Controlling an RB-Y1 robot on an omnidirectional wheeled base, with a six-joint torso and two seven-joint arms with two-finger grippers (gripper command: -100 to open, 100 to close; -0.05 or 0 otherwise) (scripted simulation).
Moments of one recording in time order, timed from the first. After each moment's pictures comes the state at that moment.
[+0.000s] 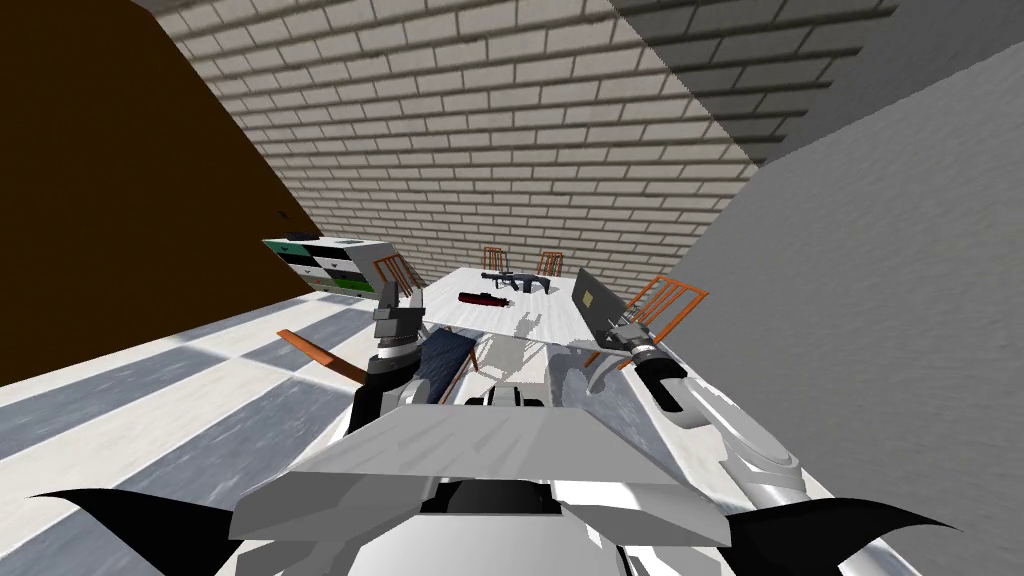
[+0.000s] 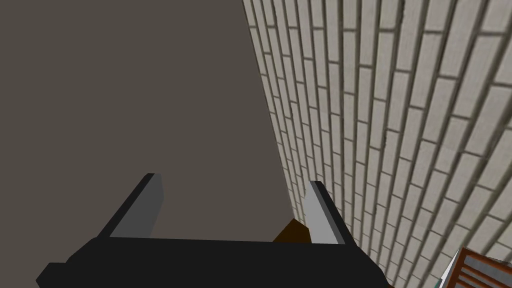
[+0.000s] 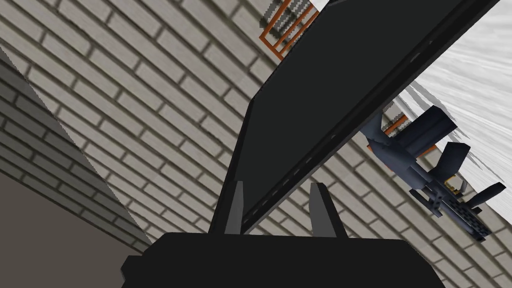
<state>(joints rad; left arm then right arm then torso) 0.50 0.01 -0.01 -2.32 0.03 -0.56 -0.09 0.48 -0.72 -0.27 -1.93 0.82 0.05 0.69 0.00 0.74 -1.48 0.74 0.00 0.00</state>
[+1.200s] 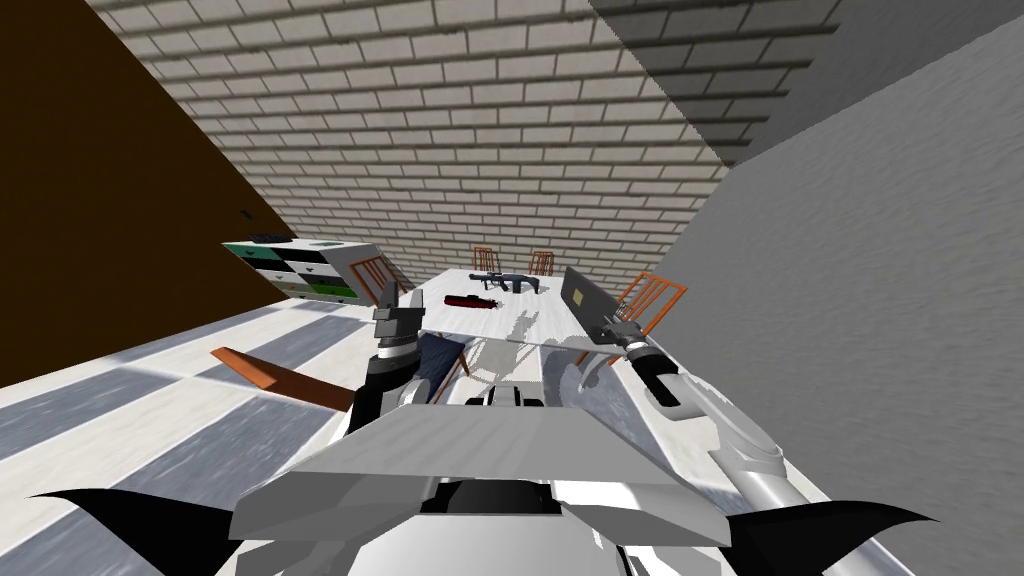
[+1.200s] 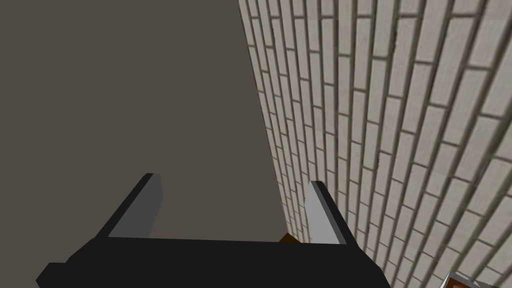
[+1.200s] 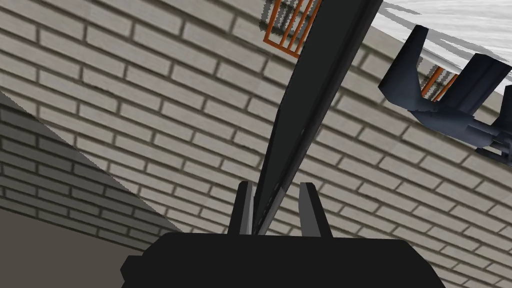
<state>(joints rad) 0.50 0.02 -0.01 -2.32 0.03 -0.56 -0.09 0.44 -0.72 -0.25 -1.91 0.67 -0.01 0.54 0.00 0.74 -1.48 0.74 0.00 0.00</state>
